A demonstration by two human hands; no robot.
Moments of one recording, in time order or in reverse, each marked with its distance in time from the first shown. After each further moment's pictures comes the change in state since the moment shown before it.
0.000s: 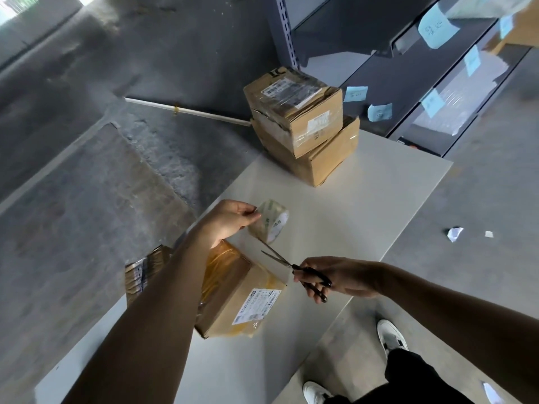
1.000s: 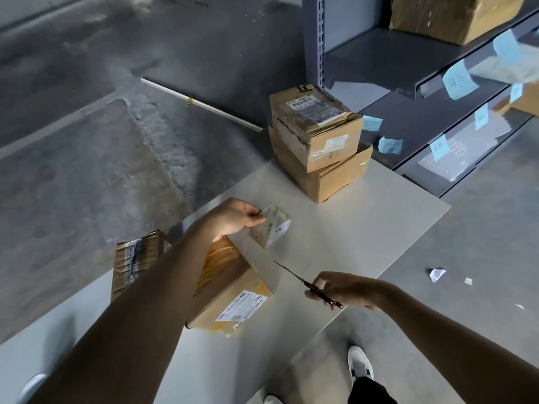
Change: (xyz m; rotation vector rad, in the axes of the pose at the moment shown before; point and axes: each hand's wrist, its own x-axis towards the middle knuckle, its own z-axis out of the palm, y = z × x) left_hand -0.003 0.000 -0.001 -0.066 -0.021 0.010; right_hand -0.005 0.012 -0.032 -0.513 0.205 0.318
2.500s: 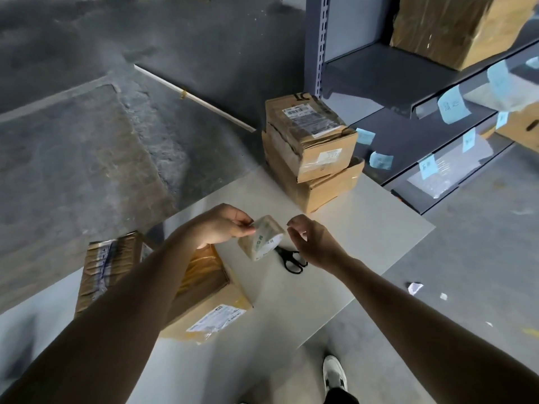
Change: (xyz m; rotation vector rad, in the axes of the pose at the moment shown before) left_hand 0.002 0.009 0.000 0.105 -0.069 0.036; right_hand 0.046 -0.062 -0.053 -0.160 0.620 -0.464
